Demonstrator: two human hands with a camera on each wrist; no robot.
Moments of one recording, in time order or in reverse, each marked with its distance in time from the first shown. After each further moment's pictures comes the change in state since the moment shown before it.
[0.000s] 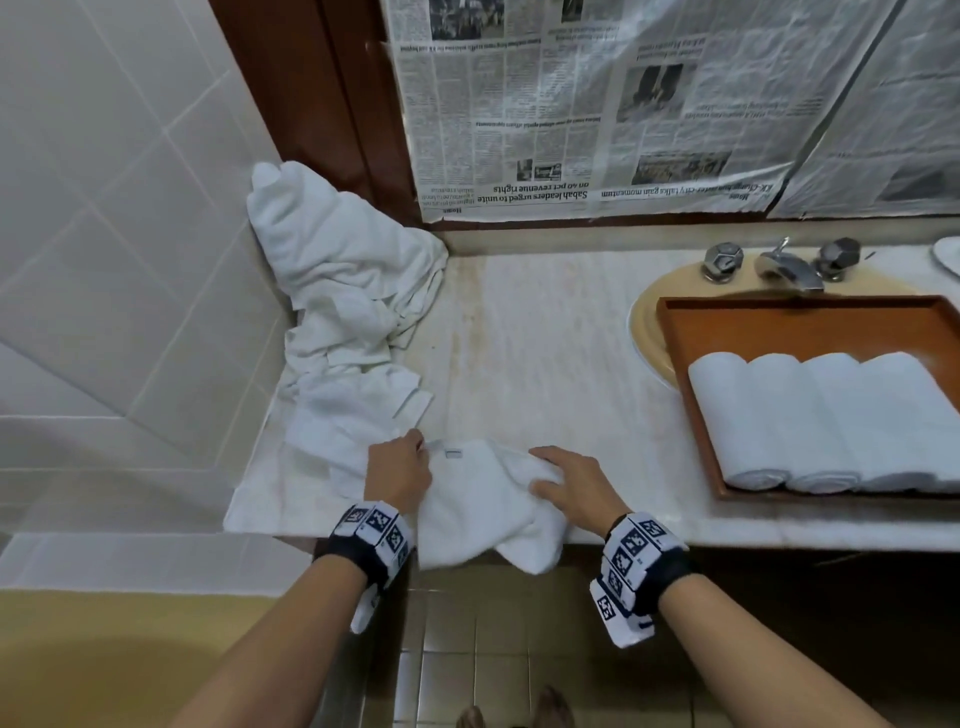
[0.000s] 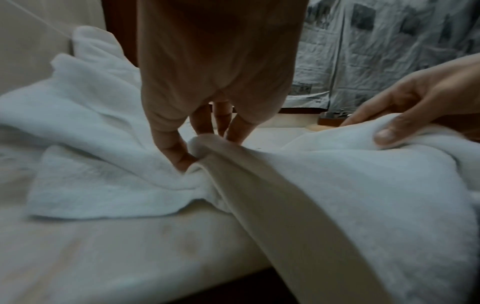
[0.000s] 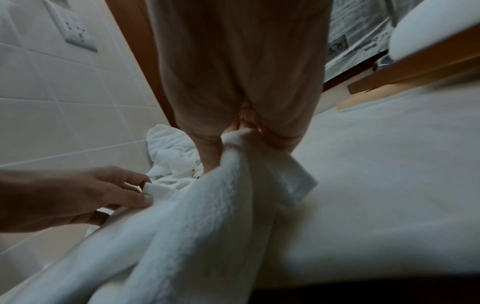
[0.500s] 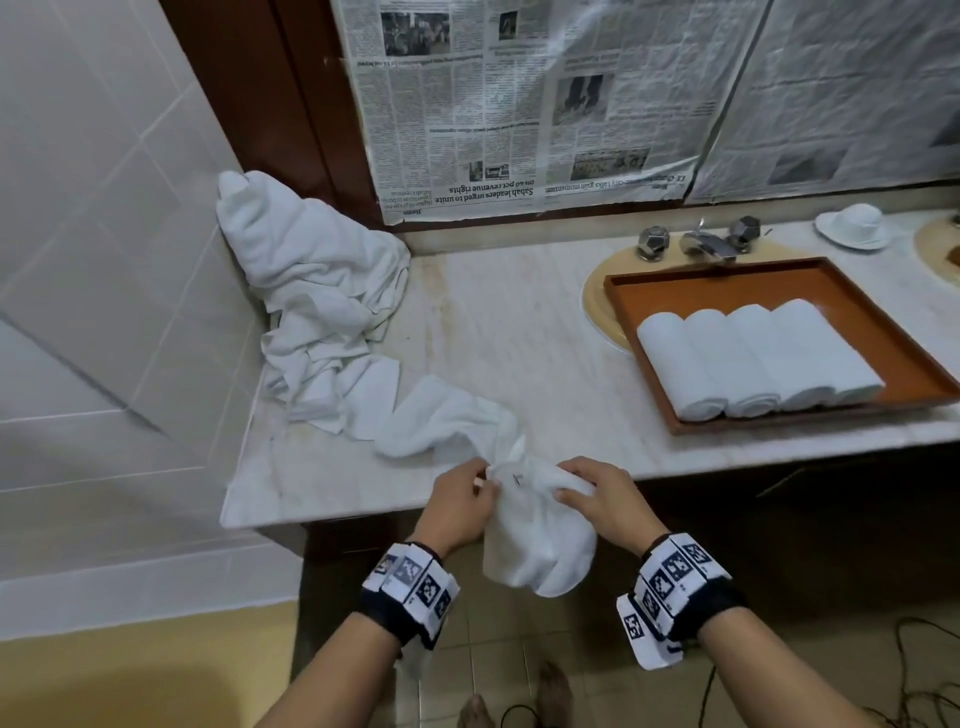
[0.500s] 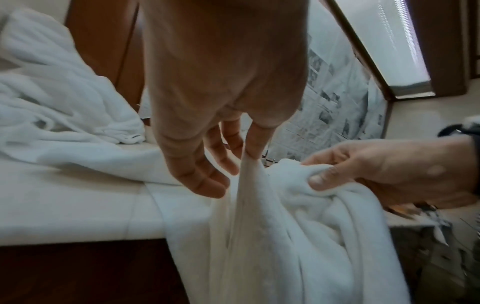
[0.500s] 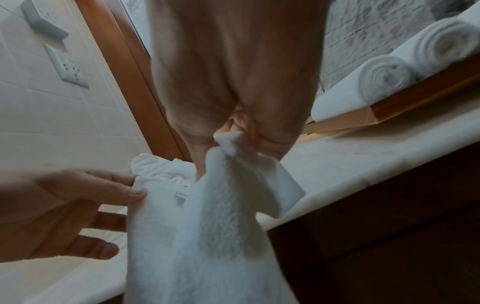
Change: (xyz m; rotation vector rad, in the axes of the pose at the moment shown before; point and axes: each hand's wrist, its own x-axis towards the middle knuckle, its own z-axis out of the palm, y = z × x) left_hand -0.109 0.045 0.009 -0.455 -0.308 0.235; right_hand -0.110 0.014 0.016 0.085 0.202 0.033
